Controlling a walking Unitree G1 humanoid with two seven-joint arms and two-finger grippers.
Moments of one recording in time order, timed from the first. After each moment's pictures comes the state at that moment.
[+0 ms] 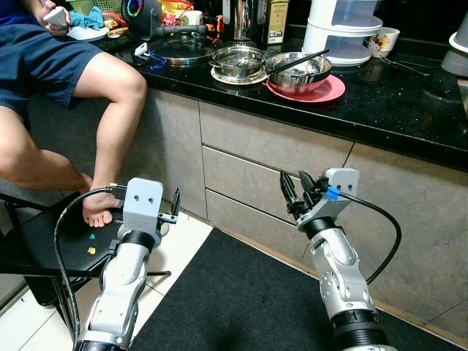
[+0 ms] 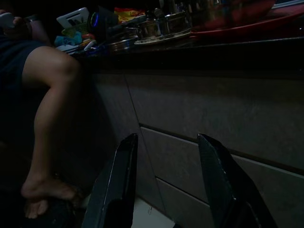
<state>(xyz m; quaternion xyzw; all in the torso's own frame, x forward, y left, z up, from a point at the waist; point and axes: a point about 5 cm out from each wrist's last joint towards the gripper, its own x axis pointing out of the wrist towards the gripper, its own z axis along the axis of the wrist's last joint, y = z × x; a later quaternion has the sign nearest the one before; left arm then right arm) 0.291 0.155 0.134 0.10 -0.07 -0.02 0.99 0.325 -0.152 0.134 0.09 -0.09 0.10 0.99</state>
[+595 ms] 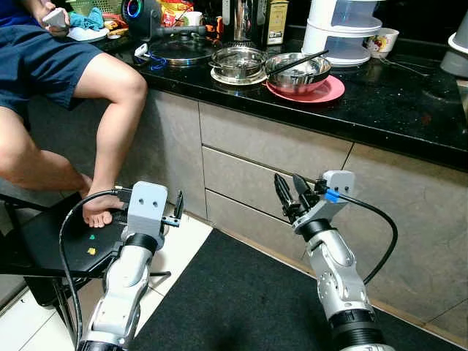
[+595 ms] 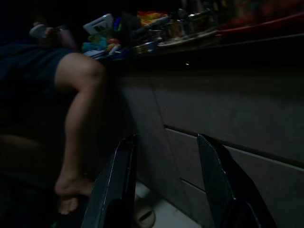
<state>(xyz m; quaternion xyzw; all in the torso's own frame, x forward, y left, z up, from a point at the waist) 0.292 0.150 0.130 0.11 -0.07 -0.03 0.99 0.326 -0.144 0.134 0.13 -0.09 0.15 0.98</state>
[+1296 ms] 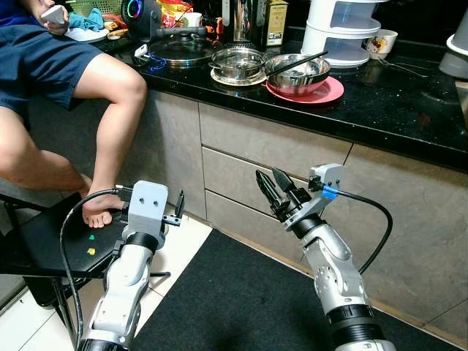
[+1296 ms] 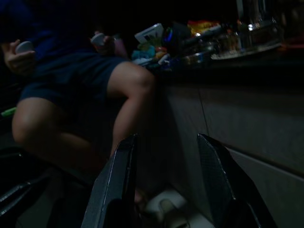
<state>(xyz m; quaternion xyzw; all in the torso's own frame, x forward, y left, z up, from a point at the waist) 0.292 0.150 0.133 0.10 -0.08 -0.03 0.99 0.326 -0.128 0.153 0.14 -0.11 0.26 0.95</state>
